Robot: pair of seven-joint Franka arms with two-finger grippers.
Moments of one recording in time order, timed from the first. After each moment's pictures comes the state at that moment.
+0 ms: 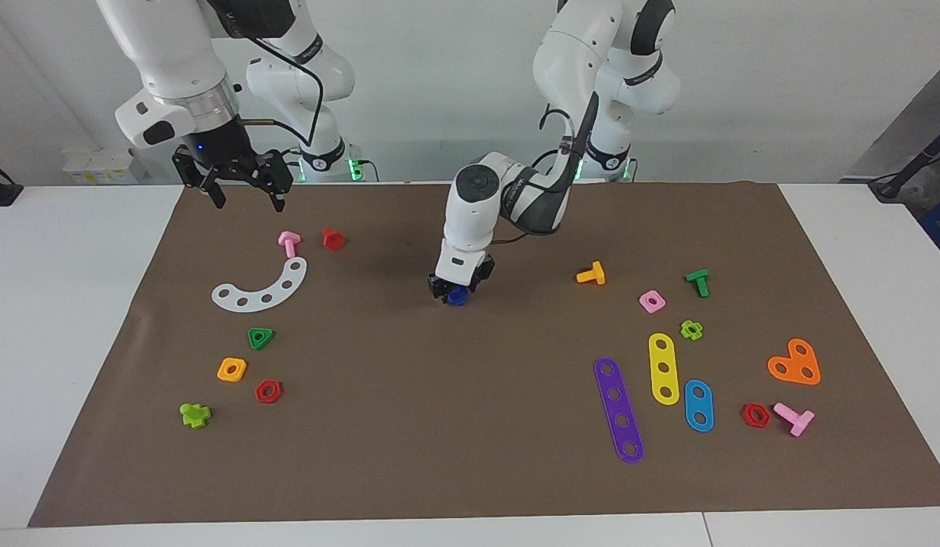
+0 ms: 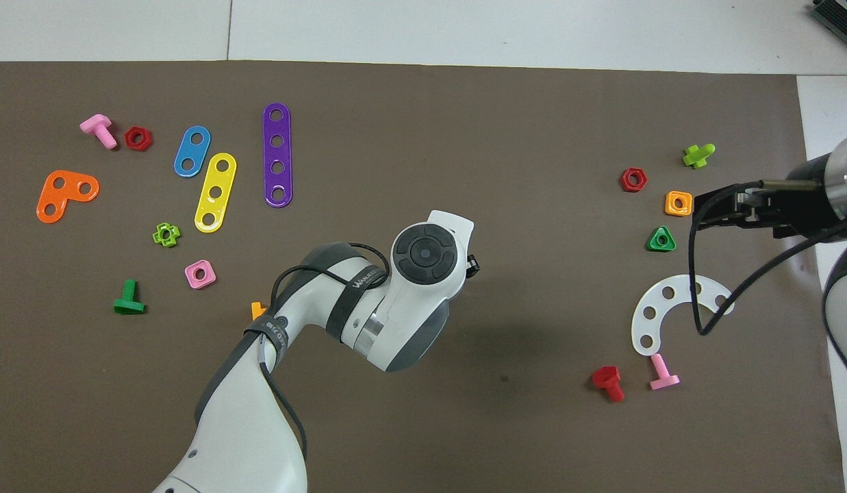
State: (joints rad) left arm -0.78 0.46 0.02 -1.71 -0.13 2.21 -1.06; right arm 0.04 -0.02 0.05 -1.57 -0.01 1.57 0.21
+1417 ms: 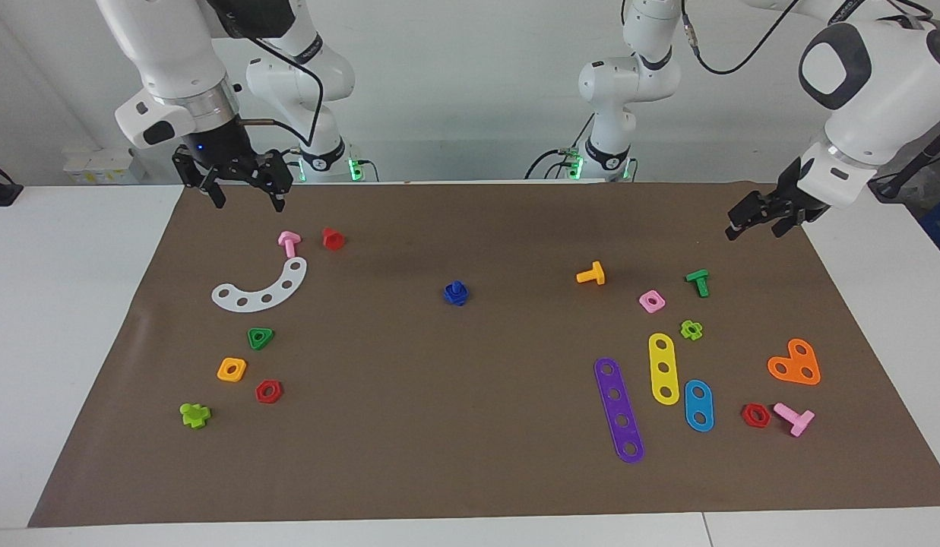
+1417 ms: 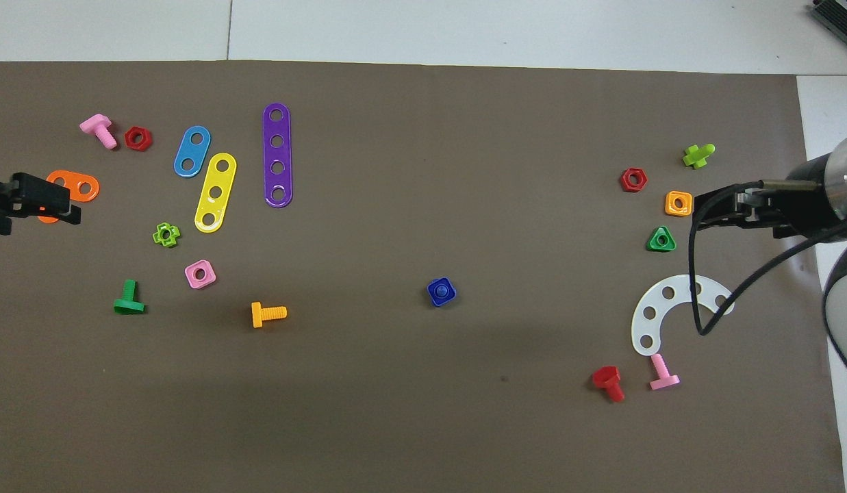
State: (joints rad) left arm 0.03 0.07 0.04 -1.58 -0.05 1.59 0.03; right arm 0.04 -0.02 0.05 -1.57 -0.01 1.57 0.21
